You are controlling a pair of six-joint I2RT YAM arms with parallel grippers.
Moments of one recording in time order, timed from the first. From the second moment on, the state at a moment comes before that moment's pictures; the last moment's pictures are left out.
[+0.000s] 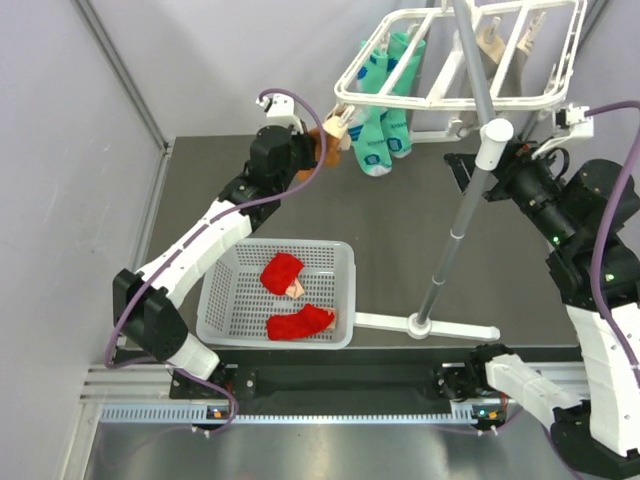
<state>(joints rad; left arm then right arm) -0.58 1.54 1.44 -0.03 -0.27 -0.33 0.27 0.91 1.50 -0.56 -0.18 0.41</state>
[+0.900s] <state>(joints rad) -0.54 1.47 1.55 -0.14 -0.01 -0.37 0.27 1.02 1.57 -0.44 -0.19 0.45</state>
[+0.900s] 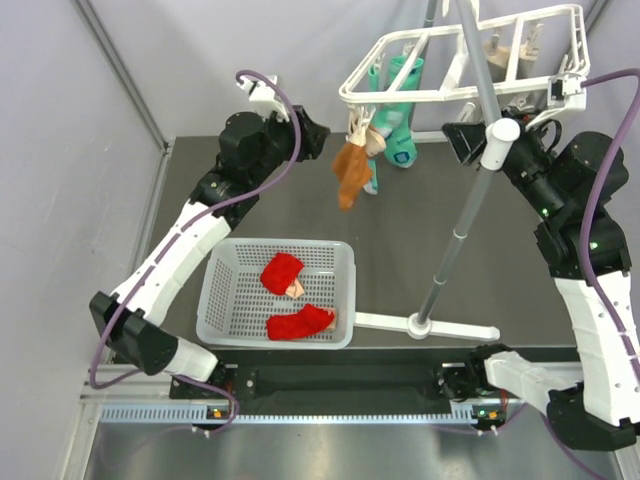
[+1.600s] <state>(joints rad) -0.71 1.45 1.54 0.19 0.37 -0.65 0.27 1.06 1.58 -0.41 -0.19 0.49</state>
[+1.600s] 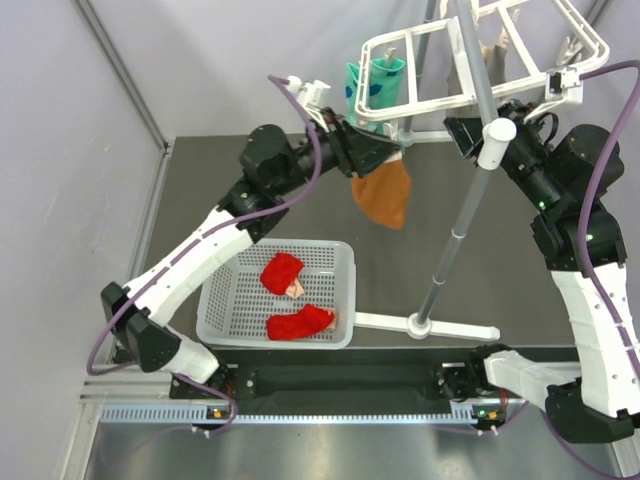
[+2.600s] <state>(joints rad) -0.80 1.70 1.65 0.27 -0.02 -0.54 0.27 0.97 1.59 -0.50 -0.11 0.39</state>
